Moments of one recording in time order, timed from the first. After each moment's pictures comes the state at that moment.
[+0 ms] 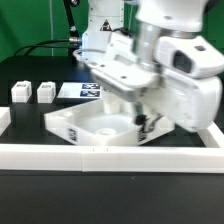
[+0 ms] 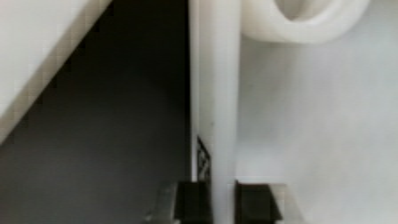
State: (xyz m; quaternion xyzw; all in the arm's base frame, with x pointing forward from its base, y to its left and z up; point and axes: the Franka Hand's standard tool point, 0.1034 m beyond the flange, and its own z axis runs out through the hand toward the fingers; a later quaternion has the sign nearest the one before) arm 0.591 0.058 0.036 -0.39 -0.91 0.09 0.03
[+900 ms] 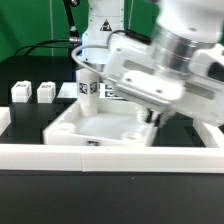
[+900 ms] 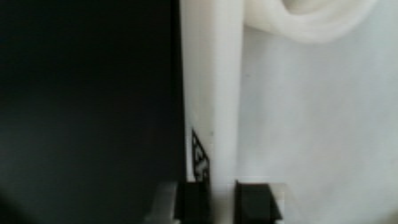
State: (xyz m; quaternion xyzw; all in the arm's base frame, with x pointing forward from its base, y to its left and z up) arm 0.571 0.075 0.029 -0.13 -0.98 0.12 0.11
